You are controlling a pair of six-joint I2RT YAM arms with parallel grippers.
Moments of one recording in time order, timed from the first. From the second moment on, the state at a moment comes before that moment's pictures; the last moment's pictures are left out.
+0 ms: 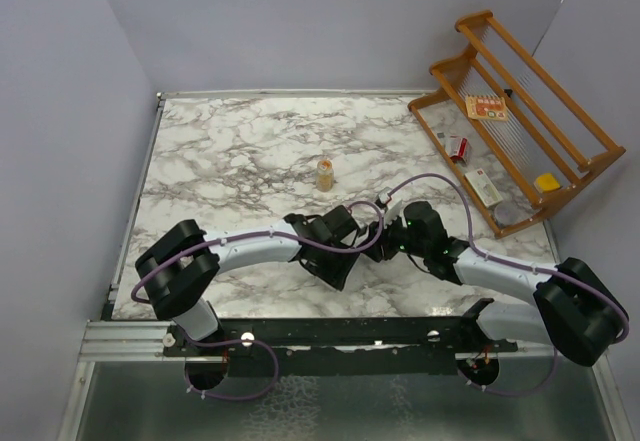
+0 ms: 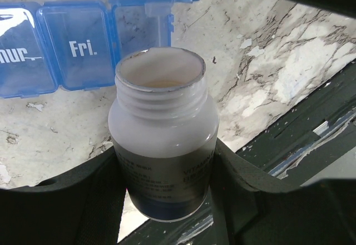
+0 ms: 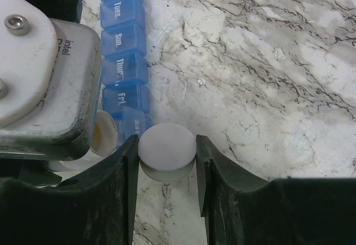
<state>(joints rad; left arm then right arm) -1.02 1.60 0.95 -0.54 0.18 -0.41 0.67 1.22 0.39 0.29 -0.27 0.16</state>
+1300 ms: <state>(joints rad) -0.99 1.67 1.06 -0.71 0.17 -0.35 0.67 1.22 0.39 0.29 -0.27 0.16</state>
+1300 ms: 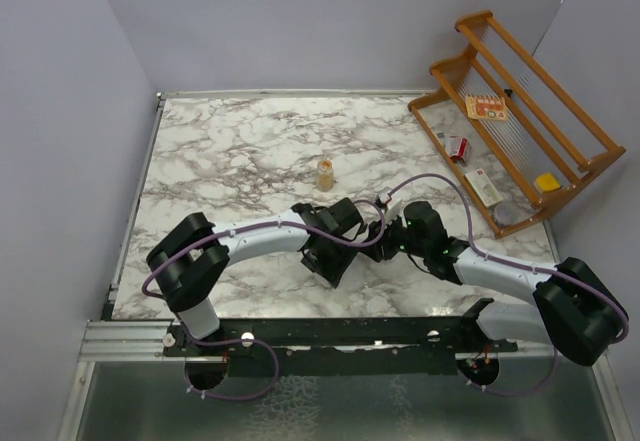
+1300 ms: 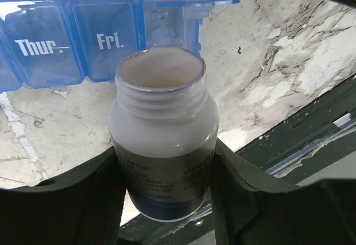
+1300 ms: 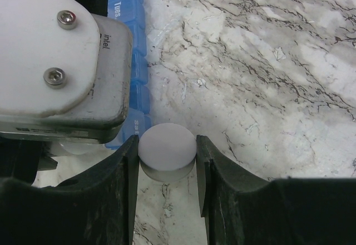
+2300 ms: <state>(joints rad) -1.01 1.69 1.11 -0.74 0.15 -0.37 0.67 1.22 0.39 0.29 -0.27 0.16</state>
